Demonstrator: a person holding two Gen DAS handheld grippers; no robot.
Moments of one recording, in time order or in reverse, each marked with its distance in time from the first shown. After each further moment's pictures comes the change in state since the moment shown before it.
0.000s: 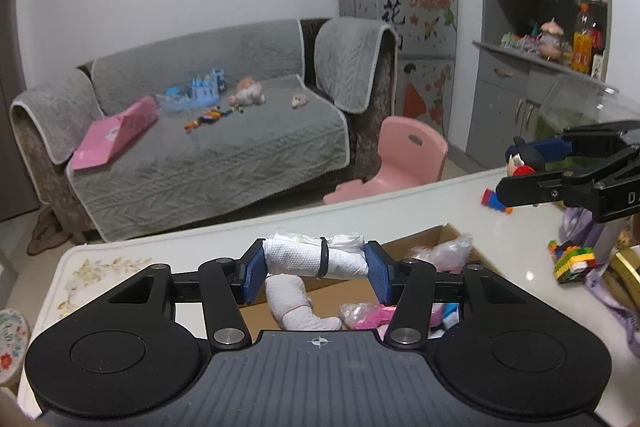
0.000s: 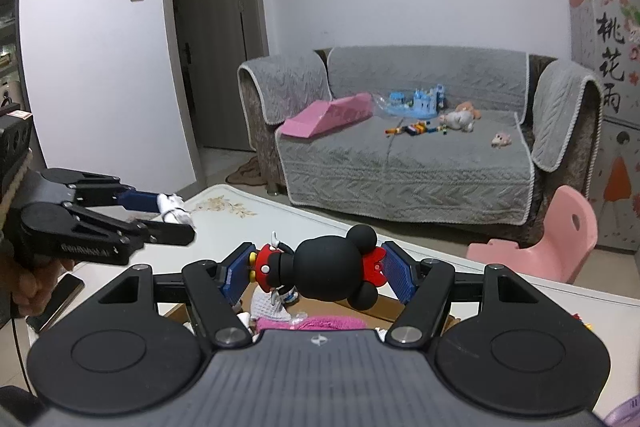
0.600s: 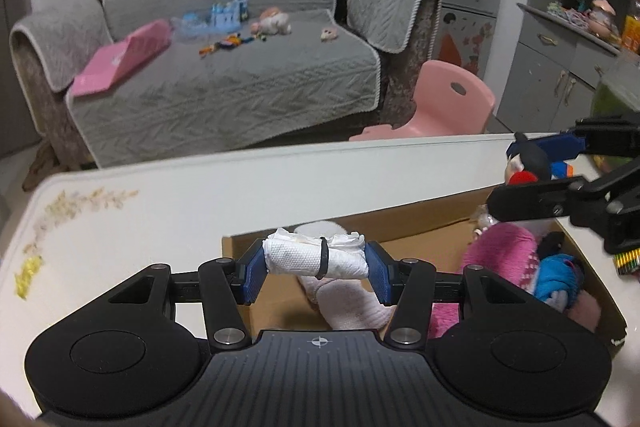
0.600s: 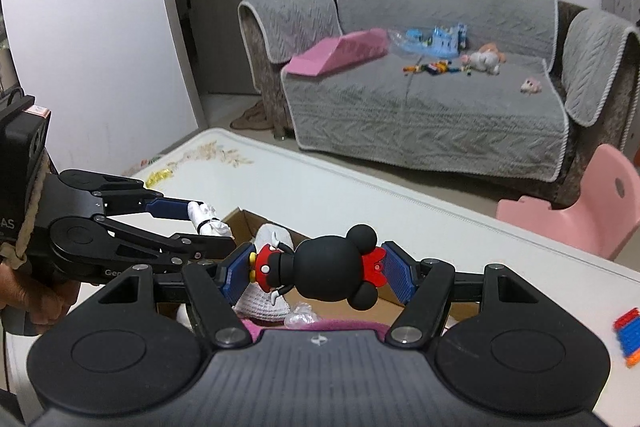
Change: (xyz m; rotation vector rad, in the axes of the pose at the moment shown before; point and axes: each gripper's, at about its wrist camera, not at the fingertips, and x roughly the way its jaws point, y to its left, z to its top) left arm 0.095 0.045 -0.034 -0.118 0.166 0.024; right arm 0.074 0.008 -0.013 0.003 0.183 0.029
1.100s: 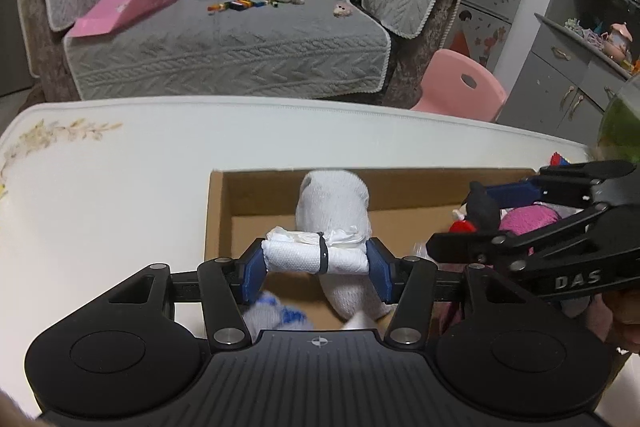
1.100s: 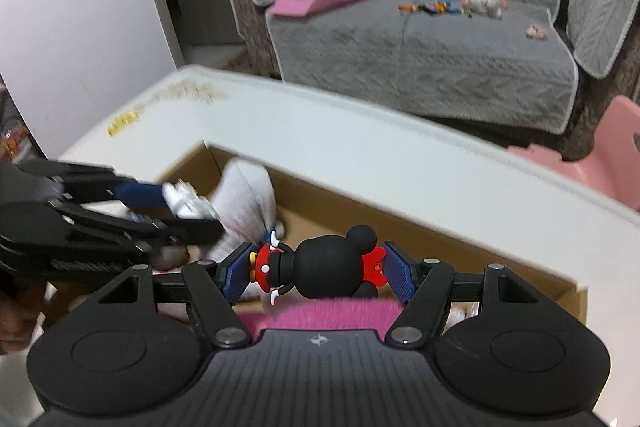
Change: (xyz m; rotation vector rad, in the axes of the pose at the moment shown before) left arm 0.027 0.013 -0.034 -0.123 0.050 -0.049; right arm 0.059 0.000 -0.027 0.018 0.161 -0.042
